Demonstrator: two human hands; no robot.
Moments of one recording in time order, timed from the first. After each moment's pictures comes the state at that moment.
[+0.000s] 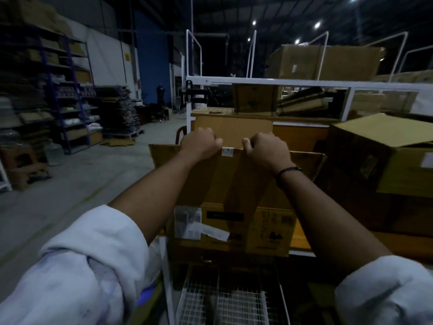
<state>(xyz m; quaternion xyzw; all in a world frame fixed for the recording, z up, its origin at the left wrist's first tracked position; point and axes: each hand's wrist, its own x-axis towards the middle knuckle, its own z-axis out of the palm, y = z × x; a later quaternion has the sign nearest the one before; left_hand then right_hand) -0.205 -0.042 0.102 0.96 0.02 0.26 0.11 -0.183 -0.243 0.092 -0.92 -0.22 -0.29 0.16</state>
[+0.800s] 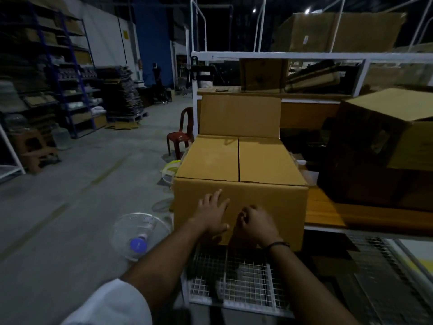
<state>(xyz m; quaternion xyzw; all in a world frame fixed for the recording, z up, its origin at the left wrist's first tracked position) -0.292 -0.057 -0.124 1.00 -0.05 -0.06 0.00 -0.276 -0.235 -0.134 -0.97 -0.16 0.01 0.16</state>
